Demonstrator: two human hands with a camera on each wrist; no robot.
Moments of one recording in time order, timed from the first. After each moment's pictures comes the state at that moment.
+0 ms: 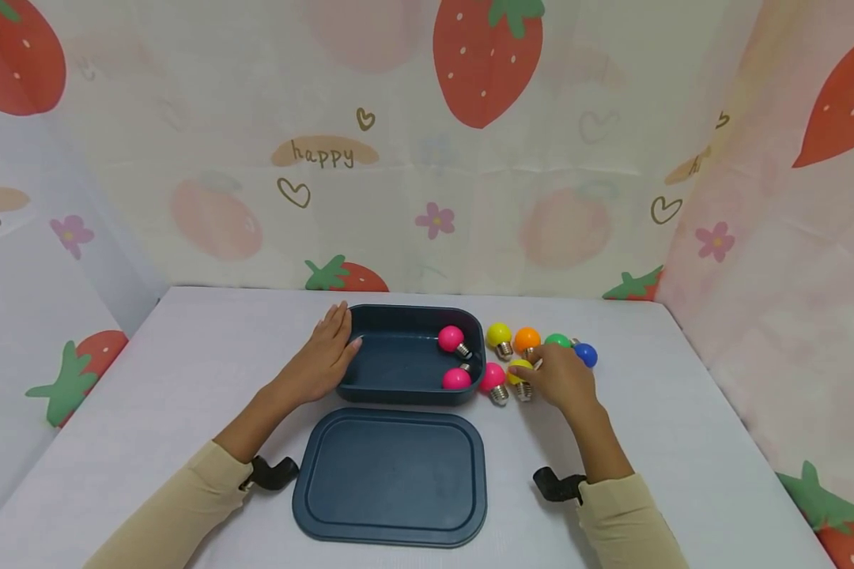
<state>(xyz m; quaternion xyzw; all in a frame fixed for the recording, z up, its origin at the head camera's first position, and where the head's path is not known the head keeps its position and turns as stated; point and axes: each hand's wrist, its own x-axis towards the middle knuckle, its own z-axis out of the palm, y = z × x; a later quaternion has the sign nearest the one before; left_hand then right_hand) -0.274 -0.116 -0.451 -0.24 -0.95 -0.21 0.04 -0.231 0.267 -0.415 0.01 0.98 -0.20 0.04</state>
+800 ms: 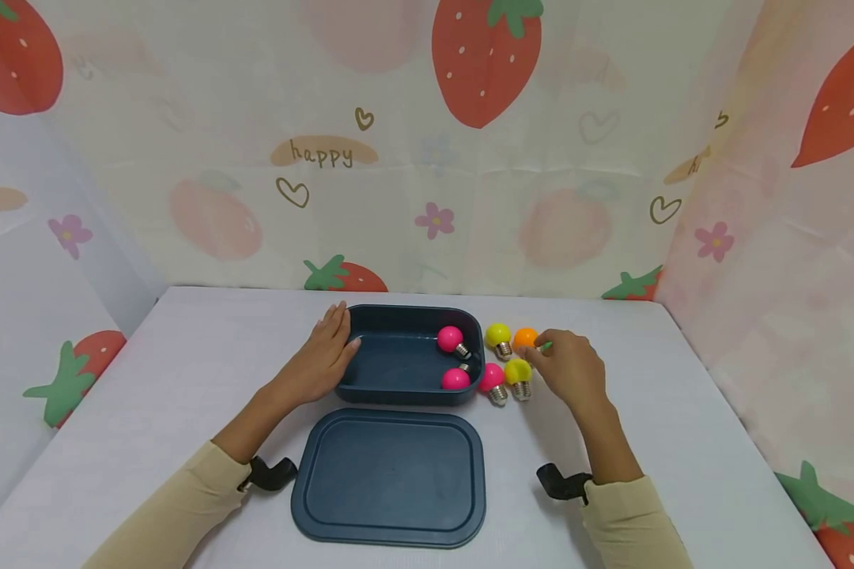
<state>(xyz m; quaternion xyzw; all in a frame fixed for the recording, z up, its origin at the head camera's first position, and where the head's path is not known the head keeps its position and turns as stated) -0.274 -0.116 -0.452 -0.23 -0.95 -0.20 0.04 -0.225 0.272 -0.396 0.00 0.97 -0.22 -0.05</state>
